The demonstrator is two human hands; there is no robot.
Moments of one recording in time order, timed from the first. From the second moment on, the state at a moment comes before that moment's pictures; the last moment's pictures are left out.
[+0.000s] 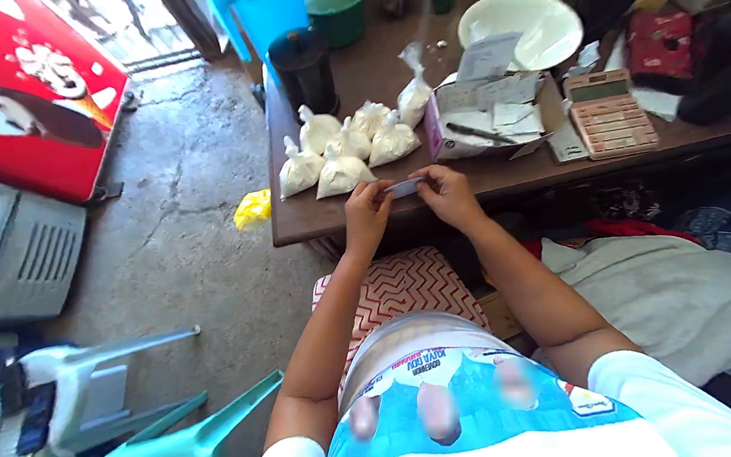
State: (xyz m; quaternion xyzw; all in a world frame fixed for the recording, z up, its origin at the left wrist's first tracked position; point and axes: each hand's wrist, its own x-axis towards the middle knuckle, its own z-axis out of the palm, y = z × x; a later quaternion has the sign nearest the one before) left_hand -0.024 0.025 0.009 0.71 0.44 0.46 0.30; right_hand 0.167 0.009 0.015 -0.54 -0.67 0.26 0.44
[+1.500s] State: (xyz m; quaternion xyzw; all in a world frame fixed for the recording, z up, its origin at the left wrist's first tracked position) left_hand 0.023 0.169 0.208 0.80 0.27 0.43 0.31; right_hand 0.246 0.151 0.216 -0.36 -0.74 0.32 0.48
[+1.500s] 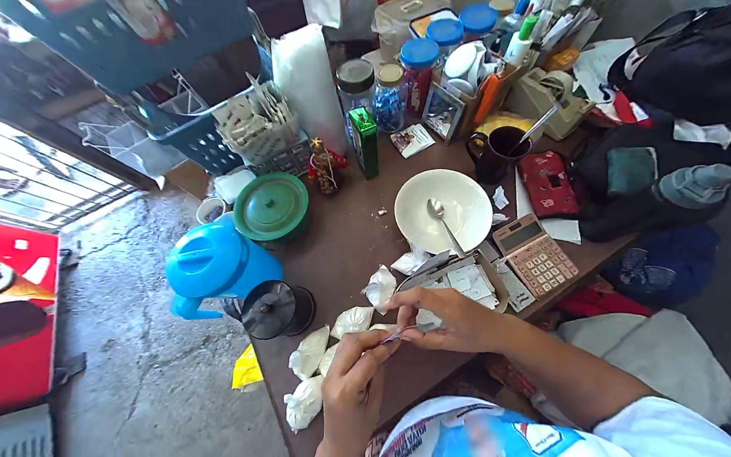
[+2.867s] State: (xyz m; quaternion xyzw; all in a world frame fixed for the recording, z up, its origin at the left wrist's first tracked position) left_hand 0.025 0.170 0.227 0.70 0.43 0.51 0.27; right_hand 0.454 0.295 0.276 -0.27 -0.23 0.29 0.89
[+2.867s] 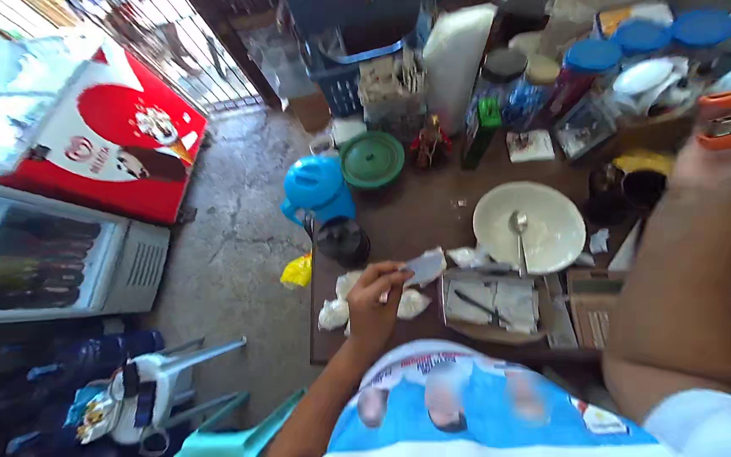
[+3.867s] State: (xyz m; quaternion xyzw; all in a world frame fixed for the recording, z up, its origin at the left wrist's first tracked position) left_hand -0.068 0.109 0.213 0.78 0.34 0.49 0.20; right_hand 0.075 0.148 0.246 -0.47 -0.41 0.35 0.71
